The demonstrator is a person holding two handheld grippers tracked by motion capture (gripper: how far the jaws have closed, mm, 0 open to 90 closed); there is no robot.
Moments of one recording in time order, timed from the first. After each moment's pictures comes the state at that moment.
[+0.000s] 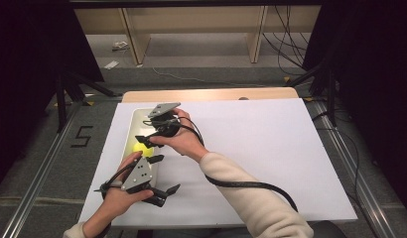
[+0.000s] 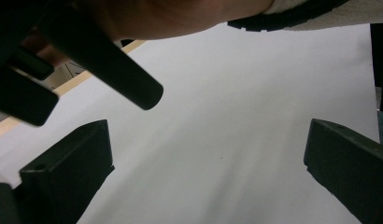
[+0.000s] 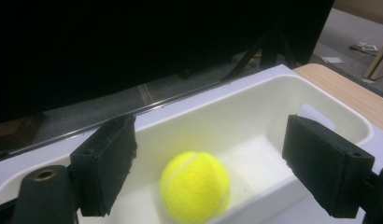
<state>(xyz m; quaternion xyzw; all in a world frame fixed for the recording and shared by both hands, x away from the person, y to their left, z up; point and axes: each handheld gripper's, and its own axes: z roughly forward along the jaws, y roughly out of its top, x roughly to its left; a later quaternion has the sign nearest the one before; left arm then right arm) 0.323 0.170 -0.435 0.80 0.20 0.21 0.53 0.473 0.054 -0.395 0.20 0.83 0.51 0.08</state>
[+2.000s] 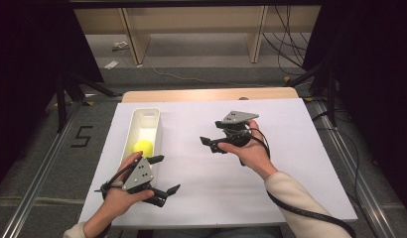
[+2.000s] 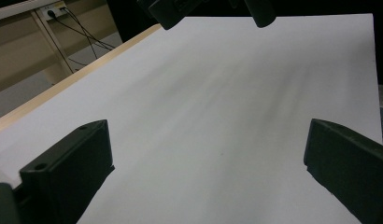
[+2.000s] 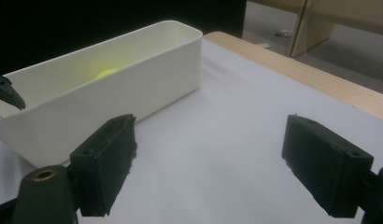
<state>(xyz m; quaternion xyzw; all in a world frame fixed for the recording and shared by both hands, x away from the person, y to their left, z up) 0.323 0.169 -0.437 0.80 0.20 0.21 0.52 0.444 -0.126 -0.402 0.29 0.80 0.50 0.14</state>
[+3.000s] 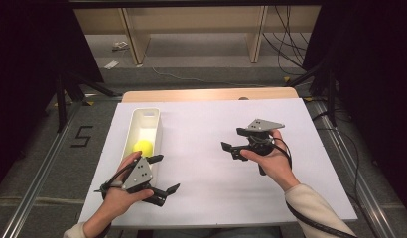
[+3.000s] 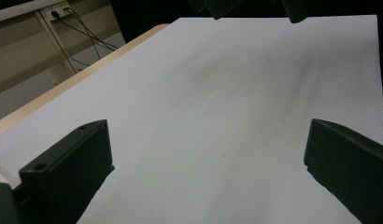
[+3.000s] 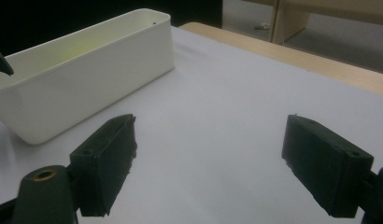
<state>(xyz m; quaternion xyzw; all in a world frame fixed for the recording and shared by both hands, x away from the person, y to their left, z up) 0.323 0.170 -0.437 0.80 0.20 0.21 0.52 0.423 -0.184 -0.413 0.33 0.78 0.50 0.15</state>
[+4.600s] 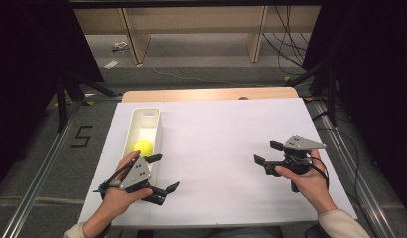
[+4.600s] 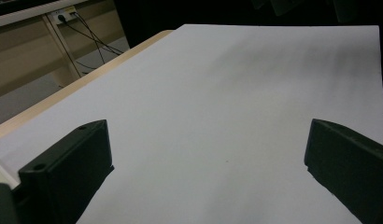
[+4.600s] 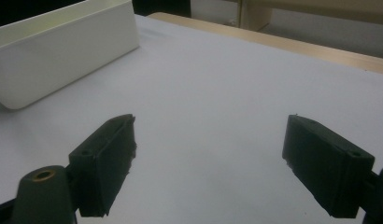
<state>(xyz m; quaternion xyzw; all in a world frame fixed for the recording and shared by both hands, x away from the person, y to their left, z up) 0.323 0.172 -0.433 0.79 0.21 0.22 0.53 0.374 -0.267 -0.422 0.37 0.76 0.49 0.19</state>
